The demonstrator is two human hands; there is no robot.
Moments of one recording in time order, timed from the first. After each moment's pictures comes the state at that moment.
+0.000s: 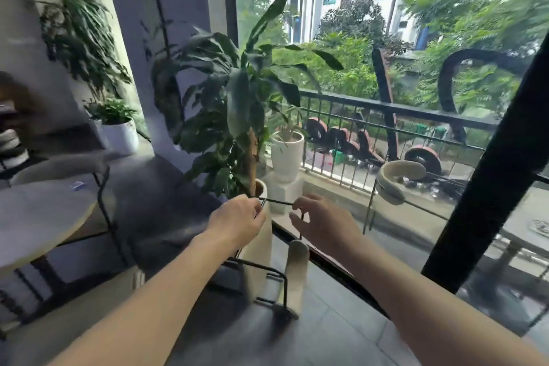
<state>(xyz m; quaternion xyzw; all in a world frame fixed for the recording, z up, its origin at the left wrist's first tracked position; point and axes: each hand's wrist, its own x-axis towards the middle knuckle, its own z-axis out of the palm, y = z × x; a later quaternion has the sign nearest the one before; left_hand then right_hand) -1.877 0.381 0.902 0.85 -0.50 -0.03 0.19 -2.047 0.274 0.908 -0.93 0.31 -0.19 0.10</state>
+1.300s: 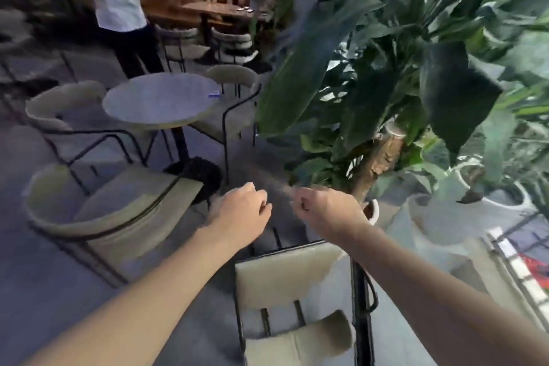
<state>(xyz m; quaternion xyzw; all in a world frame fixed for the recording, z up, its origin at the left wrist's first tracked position) -1.719 0.033 0.790 0.99 -0.06 0.06 0.13 -1.690 -0.165 0.791 -0.97 -0.19 -0.07 0.11</state>
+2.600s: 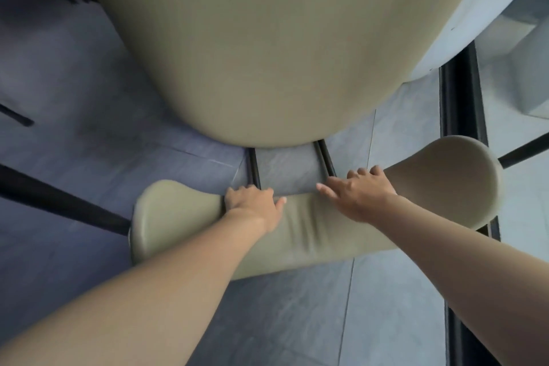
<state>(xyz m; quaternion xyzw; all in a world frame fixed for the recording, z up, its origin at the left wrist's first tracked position) -1.744 -0.101 -0.085 0.95 0.07 -0.31 -0.01 -1.682 -0.307 -0.096 -0.94 -0.21 0.22 -0.12</state>
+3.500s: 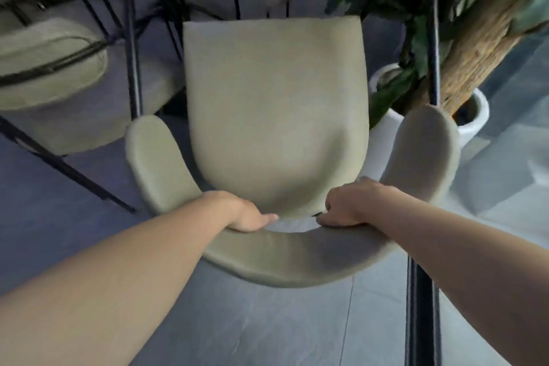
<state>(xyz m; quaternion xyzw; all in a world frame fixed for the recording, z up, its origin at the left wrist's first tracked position) -1.670 0.012 0.315 0.90 0.04 -0.44 -0.01 -1.617 -0.204 0.337 -0.90 -0.25 0.32 -0.14</state>
